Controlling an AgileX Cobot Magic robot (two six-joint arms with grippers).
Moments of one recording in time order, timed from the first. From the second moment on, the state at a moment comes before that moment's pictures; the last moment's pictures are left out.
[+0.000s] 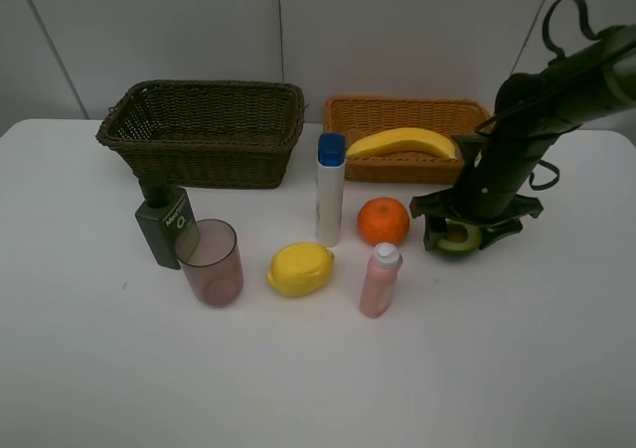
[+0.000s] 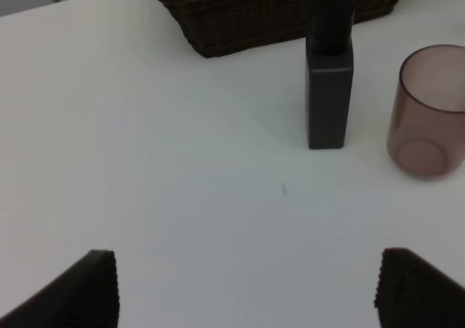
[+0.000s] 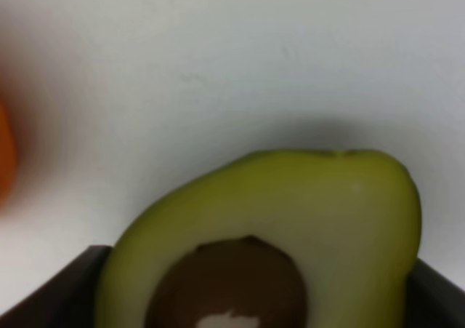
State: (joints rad) left arm -0.11 0.00 -0.42 -0.08 1.07 0.15; right arm 0.27 1.96 -1.07 -0.03 0.63 0.17
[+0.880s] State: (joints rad) left arm -0.11 0.00 -0.42 -0.08 1.07 0.15; right arm 0.27 1.96 -1.07 -0.08 0.65 0.17
